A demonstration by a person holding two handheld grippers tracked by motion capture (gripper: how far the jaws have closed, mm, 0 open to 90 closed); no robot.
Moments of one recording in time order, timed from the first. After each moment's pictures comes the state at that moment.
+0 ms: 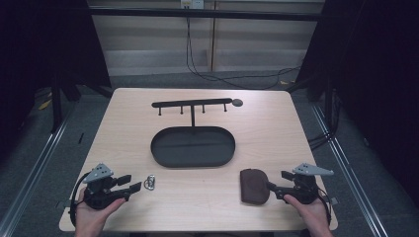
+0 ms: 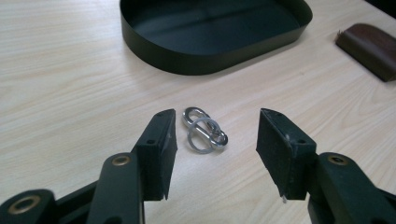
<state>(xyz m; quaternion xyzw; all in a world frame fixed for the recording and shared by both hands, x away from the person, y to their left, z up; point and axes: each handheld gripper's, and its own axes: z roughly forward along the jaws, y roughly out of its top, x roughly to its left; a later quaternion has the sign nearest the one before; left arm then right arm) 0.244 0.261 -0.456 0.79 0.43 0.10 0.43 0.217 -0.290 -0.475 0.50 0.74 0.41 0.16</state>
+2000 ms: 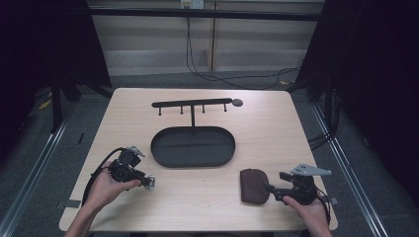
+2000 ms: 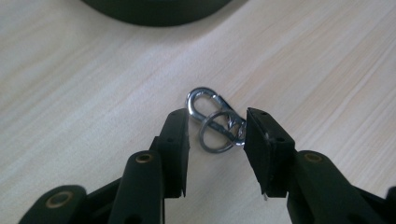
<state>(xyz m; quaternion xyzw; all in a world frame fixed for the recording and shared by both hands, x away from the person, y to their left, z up) 0.322 0.218 -0.454 0.90 0.37 -0.01 0.21 0.216 -0.287 -0.476 0.49 0.75 0.40 0.15</state>
